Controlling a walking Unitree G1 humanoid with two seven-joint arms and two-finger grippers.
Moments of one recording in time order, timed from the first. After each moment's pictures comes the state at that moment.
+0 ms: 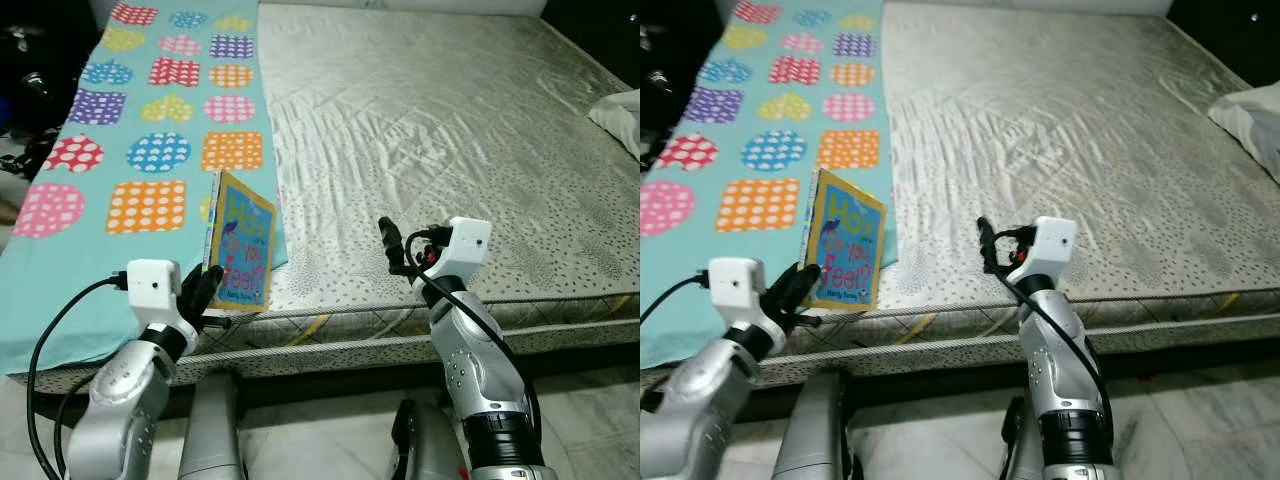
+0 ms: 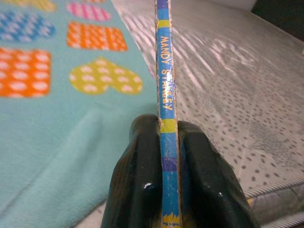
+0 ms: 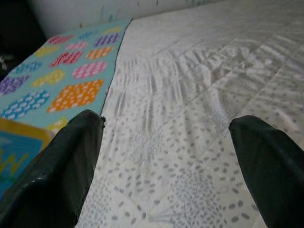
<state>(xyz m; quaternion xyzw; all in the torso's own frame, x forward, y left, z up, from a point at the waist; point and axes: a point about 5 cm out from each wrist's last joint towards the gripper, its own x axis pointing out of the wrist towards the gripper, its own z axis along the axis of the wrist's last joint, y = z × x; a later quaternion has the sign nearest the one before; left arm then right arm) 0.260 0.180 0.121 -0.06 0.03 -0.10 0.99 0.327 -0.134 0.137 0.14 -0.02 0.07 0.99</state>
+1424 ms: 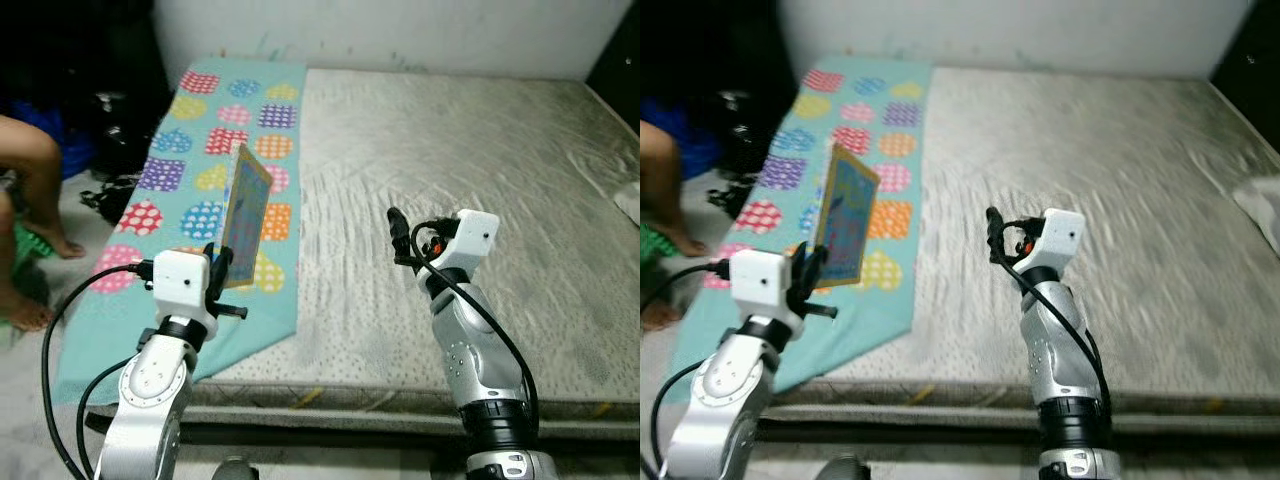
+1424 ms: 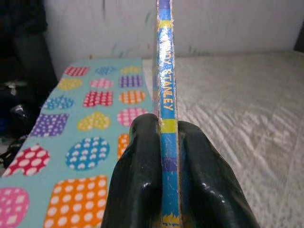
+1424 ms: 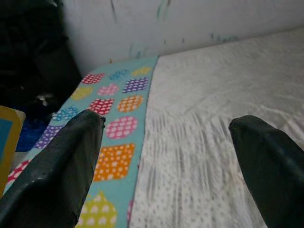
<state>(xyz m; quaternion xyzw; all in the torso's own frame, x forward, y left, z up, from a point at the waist) 0.264 0.153 0.138 0.03 -0.04 -0.09 0.99 0.335 -0.138 0.139 0.15 -0.03 0.05 0.99</state>
